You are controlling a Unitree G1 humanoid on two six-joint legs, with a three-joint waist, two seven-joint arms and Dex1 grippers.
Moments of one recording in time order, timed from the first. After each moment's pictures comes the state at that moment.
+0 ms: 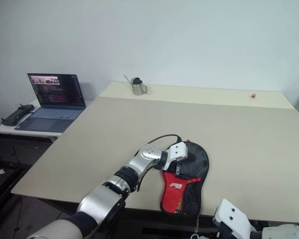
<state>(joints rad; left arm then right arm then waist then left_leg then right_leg) -0.97 0.03 -0.32 1.13 0.12 -0.29 -1.12 0.54 -1.19 -0.20 -1.02 1.08 0.88 0.43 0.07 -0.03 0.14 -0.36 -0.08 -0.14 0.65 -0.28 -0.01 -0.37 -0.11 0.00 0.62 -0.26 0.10</state>
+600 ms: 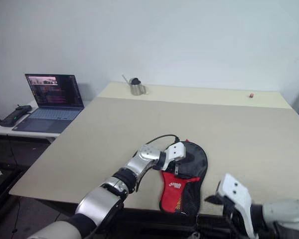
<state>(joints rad) -0.92 0.06 -0.30 1.08 0.11 -0.29 -1.12 0.22 -1.14 -0.24 -0.85 1.09 0.86 0.52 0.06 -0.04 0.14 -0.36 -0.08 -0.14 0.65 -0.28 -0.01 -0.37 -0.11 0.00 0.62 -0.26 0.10</state>
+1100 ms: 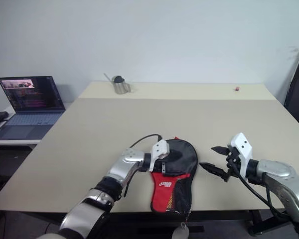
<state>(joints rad) -0.68 0.22 -0.22 0.59 -0.04 0.00 -1.17 -0.22 -0.82 -0.03 -0.27 0.65 0.54 0.74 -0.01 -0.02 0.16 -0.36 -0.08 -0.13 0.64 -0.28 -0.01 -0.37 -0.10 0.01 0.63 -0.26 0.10</state>
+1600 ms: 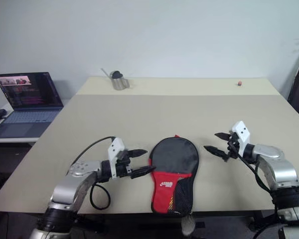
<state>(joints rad) -0.31 0.45 0.00 -0.12 -0.27 0.50 -0.95 -0.53 -0.72 0.01 0.34 0.42 0.27 0.96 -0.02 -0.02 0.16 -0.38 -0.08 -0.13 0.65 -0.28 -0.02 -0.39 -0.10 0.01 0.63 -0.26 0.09</state>
